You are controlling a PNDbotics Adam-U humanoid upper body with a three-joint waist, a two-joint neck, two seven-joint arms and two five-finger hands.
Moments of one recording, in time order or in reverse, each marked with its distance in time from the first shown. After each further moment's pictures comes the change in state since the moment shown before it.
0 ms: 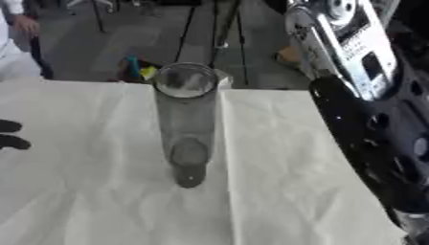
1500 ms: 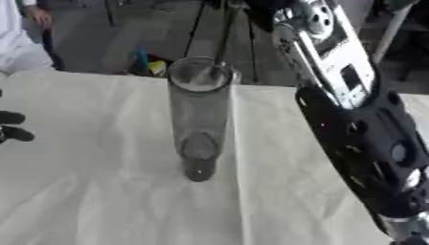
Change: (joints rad) left arm -0.003 -0.001 0.000 0.000 0.016 0.018 -0.006; right arm 0.038 0.069 0.000 0.047 0.064 0.037 0.071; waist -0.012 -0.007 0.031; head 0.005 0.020
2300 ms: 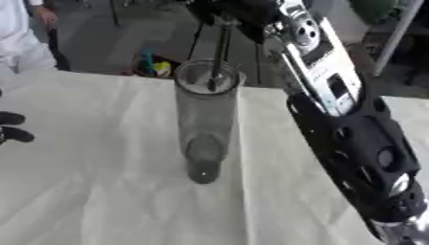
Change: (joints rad) left arm -0.015 -0.009 0.000 0.000 -0.002 0.004 -0.008; right arm 0.008 0.018 0.007 0.028 0.052 -0.004 0.048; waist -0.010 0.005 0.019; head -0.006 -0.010
